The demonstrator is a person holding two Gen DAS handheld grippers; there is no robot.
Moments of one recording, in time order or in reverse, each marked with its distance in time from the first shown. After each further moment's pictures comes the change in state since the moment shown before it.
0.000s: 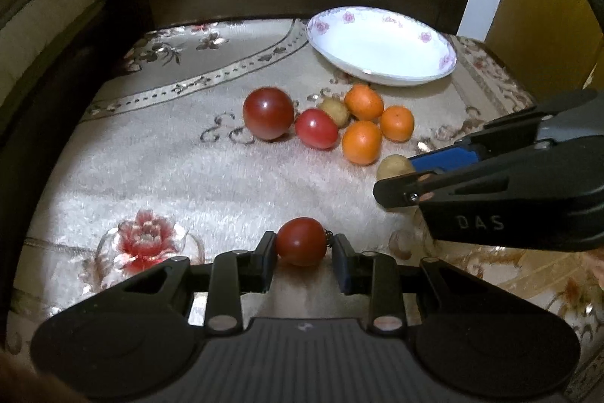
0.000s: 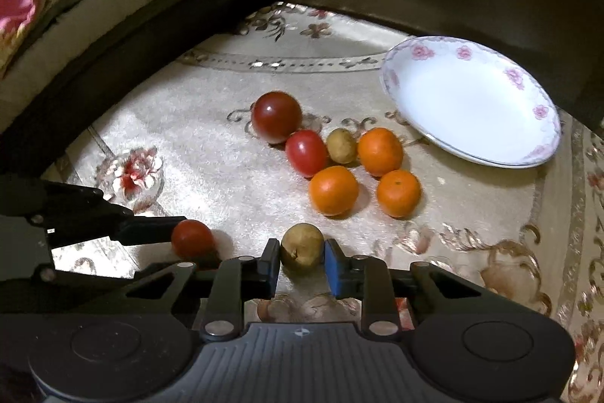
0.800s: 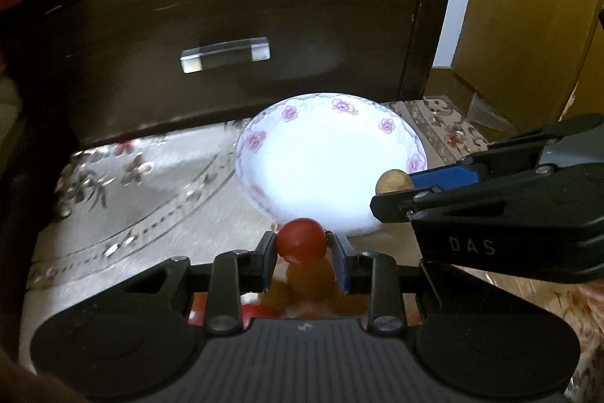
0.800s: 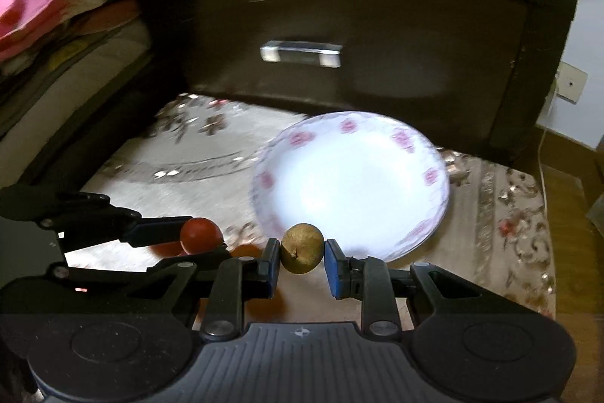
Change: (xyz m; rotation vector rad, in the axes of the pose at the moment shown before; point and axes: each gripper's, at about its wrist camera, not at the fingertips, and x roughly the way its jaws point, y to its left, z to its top) left arm 0.047 -0.044 0.119 0.146 -0.085 -0.076; right arm -0.021 -0.087 0.049 0.160 -0.144 -0.137
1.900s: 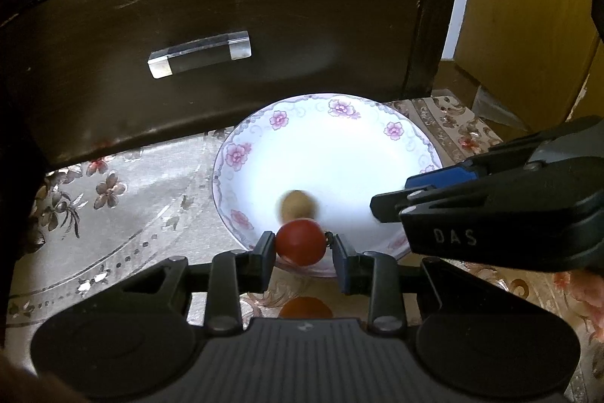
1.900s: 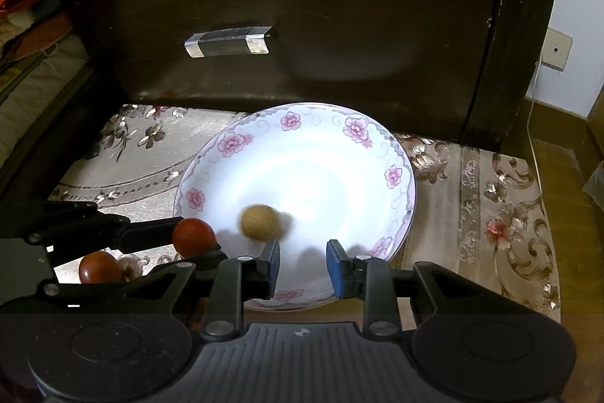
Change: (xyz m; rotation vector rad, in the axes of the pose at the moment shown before) left arm 0.038 -0.004 0.015 0.033 0.012 0.008; right arm 0.041 -0.038 0.007 0.092 0.022 -0.029
